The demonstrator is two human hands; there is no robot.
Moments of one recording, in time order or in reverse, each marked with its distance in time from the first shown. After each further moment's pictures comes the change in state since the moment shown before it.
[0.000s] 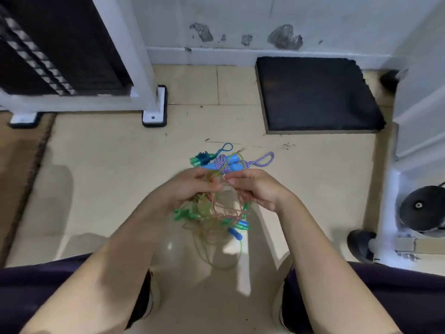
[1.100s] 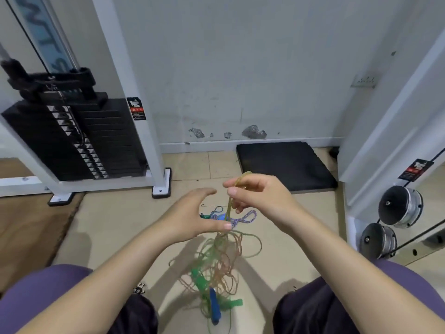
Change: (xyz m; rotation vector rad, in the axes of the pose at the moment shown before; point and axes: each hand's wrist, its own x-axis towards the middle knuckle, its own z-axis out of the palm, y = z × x) left_hand -0.196 0.131 0.072 0.779 0.248 0.422; right_hand -0.230 -0.149 0.069 -0.216 0.150 -0.607
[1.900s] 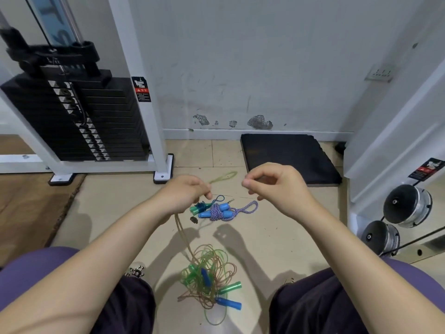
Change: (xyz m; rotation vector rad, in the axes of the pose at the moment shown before) left_hand 0.013 -0.020 -0.011 -0.368 0.109 -0.211; right_hand 0.007 0.015 -0.010 -0.397 0.155 -0.065
